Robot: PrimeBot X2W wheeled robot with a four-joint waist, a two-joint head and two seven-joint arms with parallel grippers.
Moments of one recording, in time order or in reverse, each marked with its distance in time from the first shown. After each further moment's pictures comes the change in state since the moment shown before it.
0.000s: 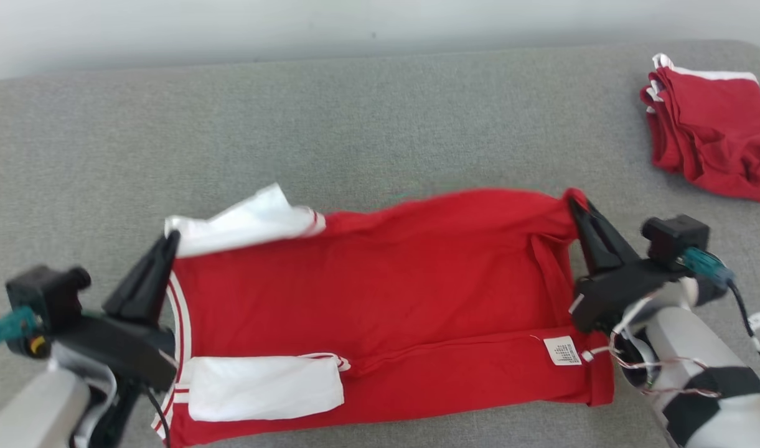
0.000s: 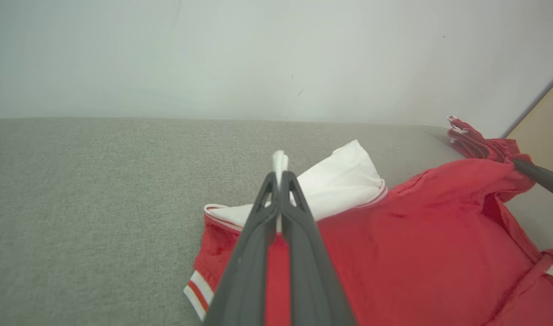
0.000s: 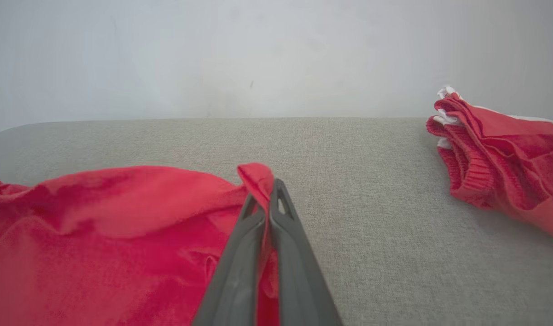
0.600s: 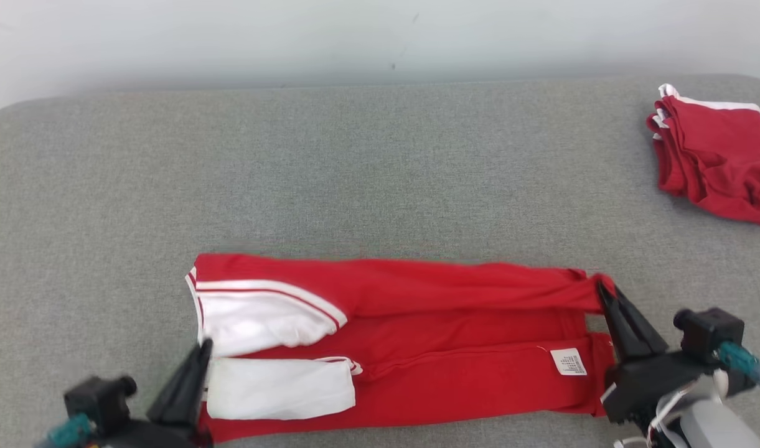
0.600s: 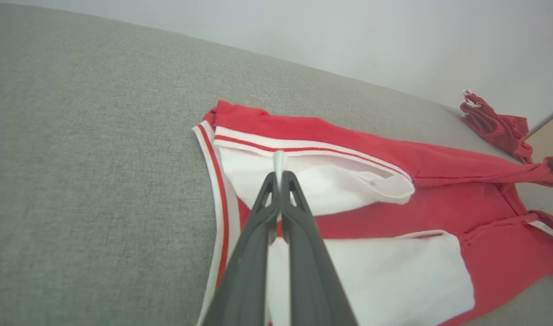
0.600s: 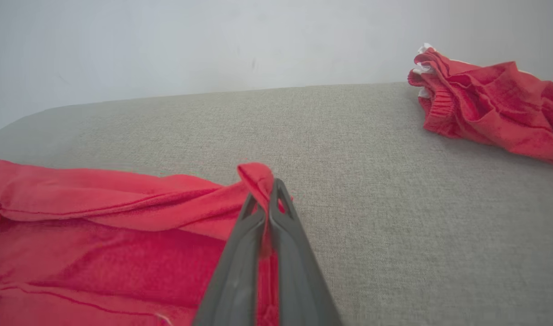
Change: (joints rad) left arm 0.305 -0.170 0.159 0.016 0.132 -0.015 0.000; right arm 0.321 -0.077 -0.078 -0.244 0.022 0.000 0.016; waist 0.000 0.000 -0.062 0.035
